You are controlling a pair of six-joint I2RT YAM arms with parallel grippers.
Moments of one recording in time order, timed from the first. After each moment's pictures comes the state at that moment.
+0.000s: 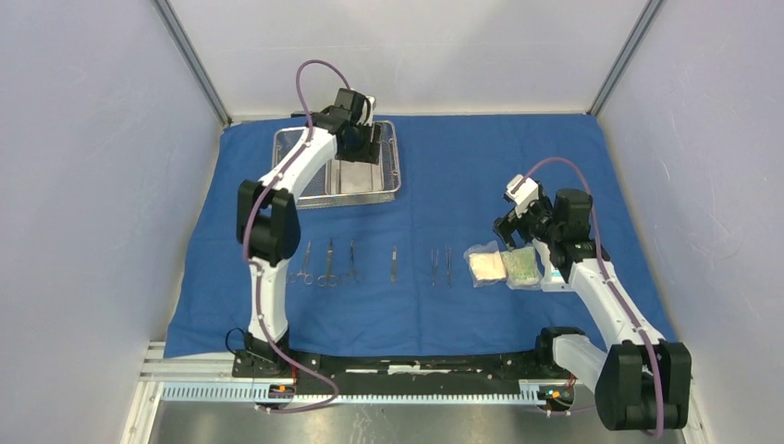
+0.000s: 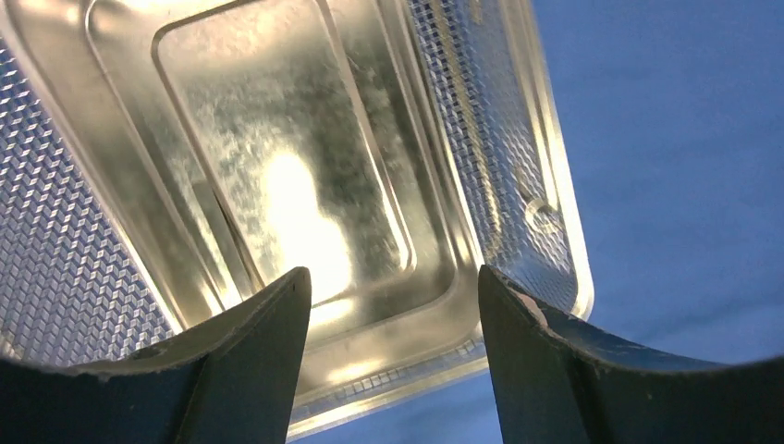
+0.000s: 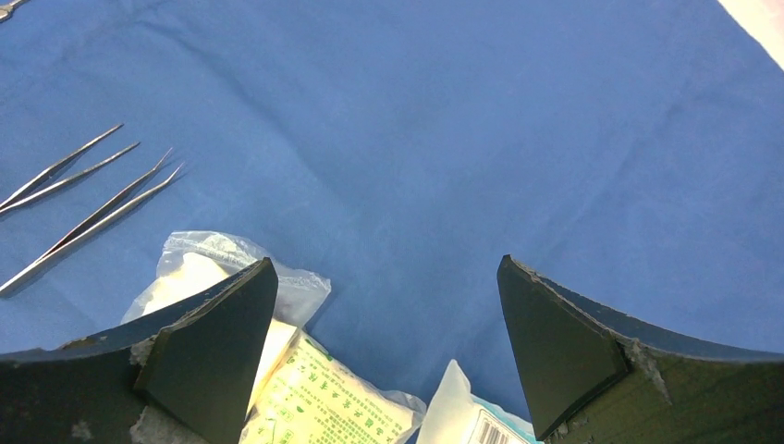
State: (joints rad) left arm -0.38 2.08 1.88 -0.70 0.01 -0.15; right arm 0.02 1.02 0.58 -0.11 -0.51 -0.57
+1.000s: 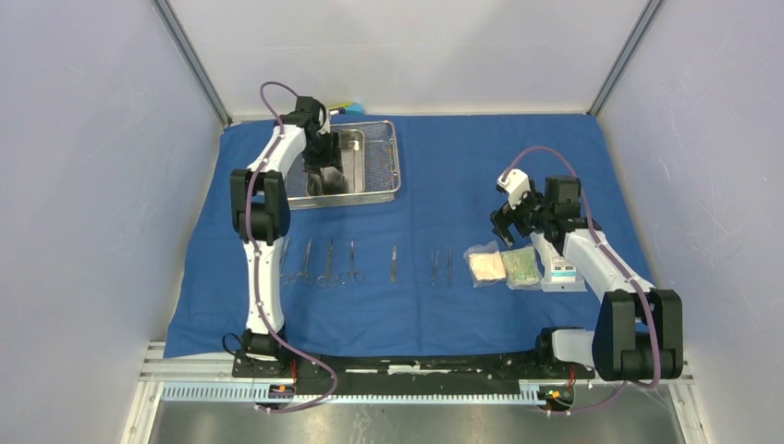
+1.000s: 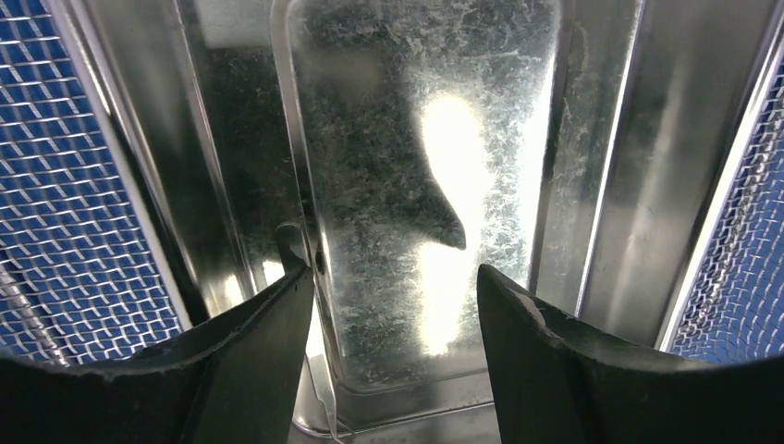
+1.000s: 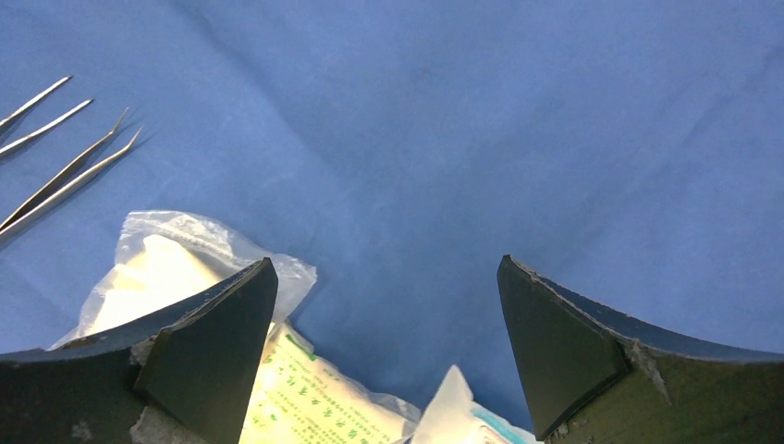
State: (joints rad) left arm -0.11 2.37 2.07 -0.83 0.13 -0.16; right arm 0.02 1.26 0.69 -0.19 -0.48 -0.62
